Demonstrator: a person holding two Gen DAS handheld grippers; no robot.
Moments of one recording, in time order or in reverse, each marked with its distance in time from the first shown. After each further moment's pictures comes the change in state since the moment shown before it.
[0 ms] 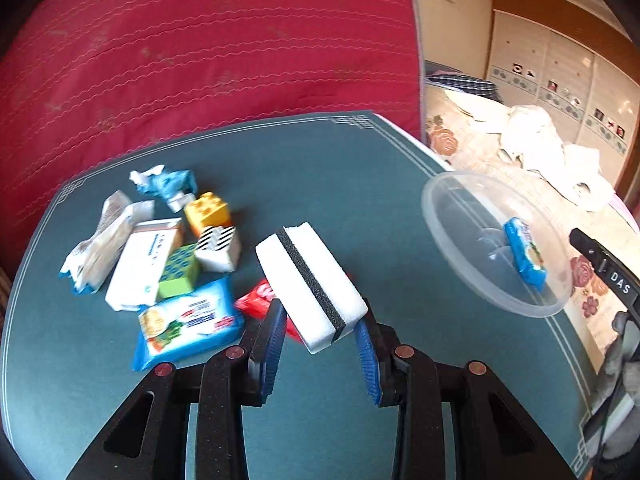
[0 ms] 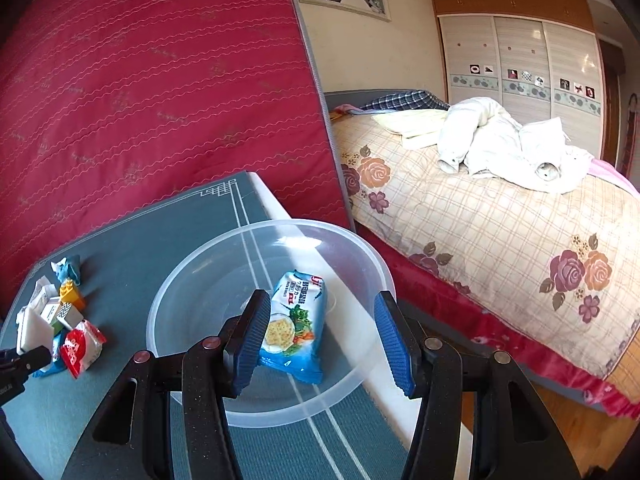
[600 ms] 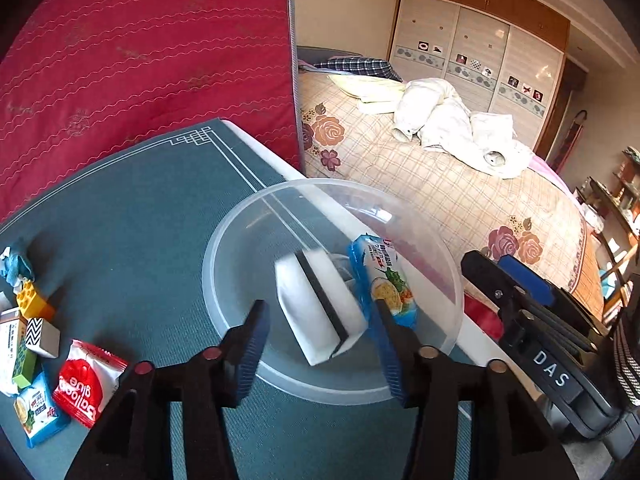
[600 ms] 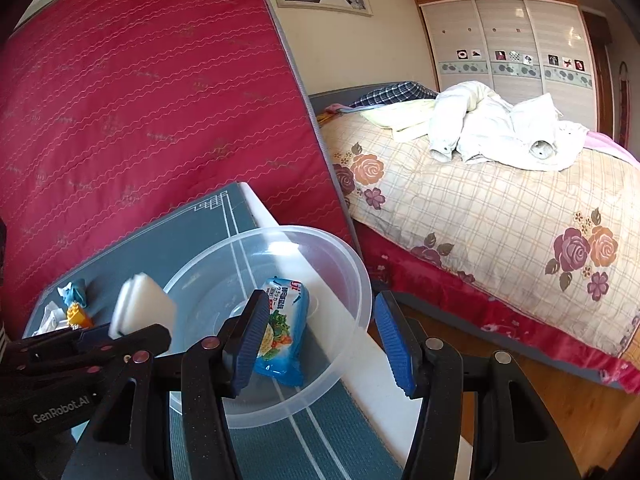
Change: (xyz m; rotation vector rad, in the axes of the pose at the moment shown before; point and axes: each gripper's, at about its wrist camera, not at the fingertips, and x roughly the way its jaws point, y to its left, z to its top) left arm 0.043 -0.124 0.043 0.144 0.021 -0.271; right arm -0.002 -0.028 0.002 0.086 -0.001 0.033
